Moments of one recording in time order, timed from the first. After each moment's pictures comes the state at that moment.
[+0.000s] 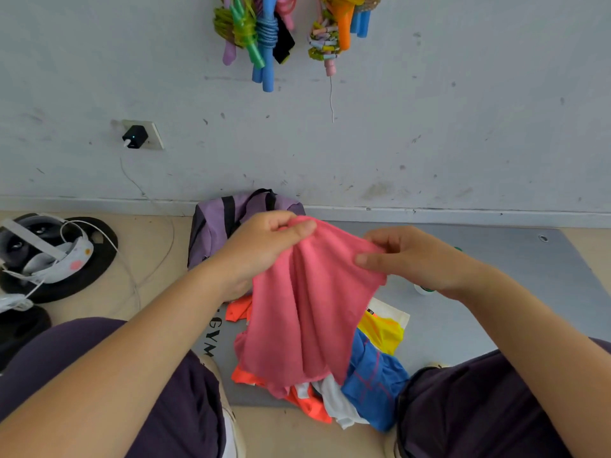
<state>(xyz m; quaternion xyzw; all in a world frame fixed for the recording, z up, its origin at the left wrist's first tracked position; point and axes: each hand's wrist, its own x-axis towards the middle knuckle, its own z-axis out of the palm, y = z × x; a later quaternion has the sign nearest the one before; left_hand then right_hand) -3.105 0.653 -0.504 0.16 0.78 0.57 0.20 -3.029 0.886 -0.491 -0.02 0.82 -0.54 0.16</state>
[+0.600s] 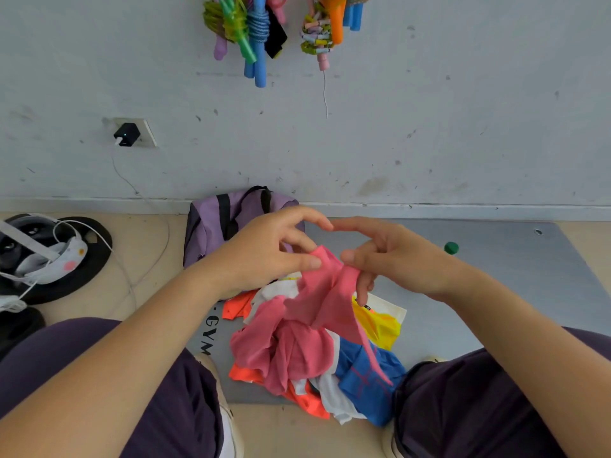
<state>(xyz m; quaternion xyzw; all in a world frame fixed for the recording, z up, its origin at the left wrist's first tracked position) -3.096 0.653 -0.493 0.34 0.79 0.46 0.21 -3.024 0.874 -0.492 -0.06 0.79 -0.58 0.17</state>
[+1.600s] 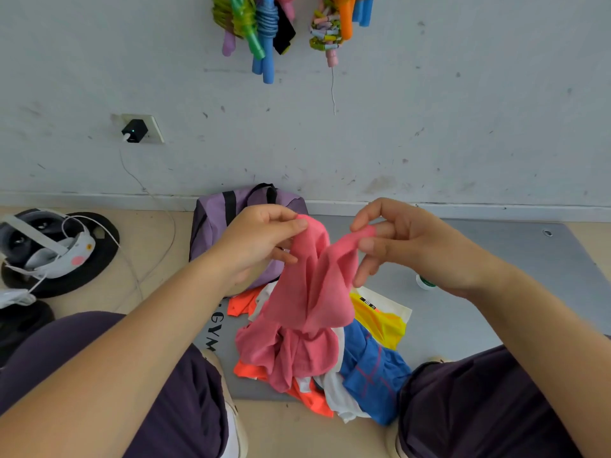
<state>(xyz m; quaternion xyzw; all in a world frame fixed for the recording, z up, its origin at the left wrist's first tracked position) -3.107 0.654 -0.504 0.08 0.73 0.64 0.24 -3.019 0.876 -0.473 -0.09 0.75 -0.64 0.13</state>
